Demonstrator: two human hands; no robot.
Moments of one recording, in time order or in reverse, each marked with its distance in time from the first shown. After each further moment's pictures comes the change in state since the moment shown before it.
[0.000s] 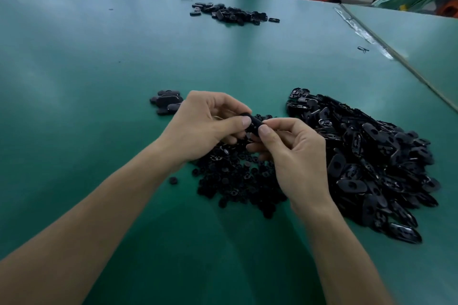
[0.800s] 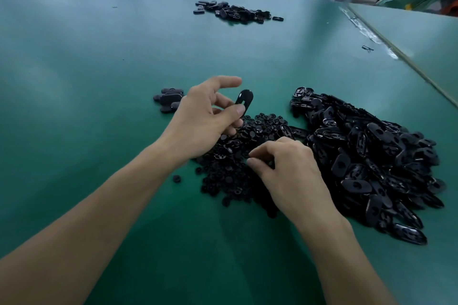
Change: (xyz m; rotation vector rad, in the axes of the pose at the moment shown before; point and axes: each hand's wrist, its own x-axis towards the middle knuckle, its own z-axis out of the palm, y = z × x) left_hand 0.003 -0.001 -0.002 0.062 0.090 0.016; right_hand -0.010 0.002 -0.007 -1.013 -0.185 -0.158
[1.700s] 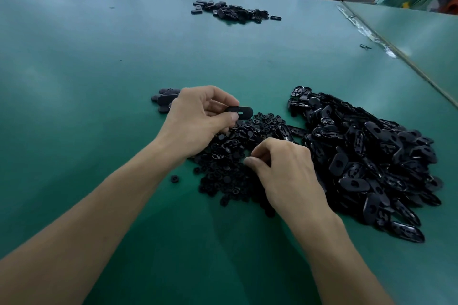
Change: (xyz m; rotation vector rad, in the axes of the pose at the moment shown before) left_hand 0.002 -0.007 -0.004 0.034 0.051 -0.015; right_hand 0.001 -0.007 0.003 0.026 -0.005 0.112
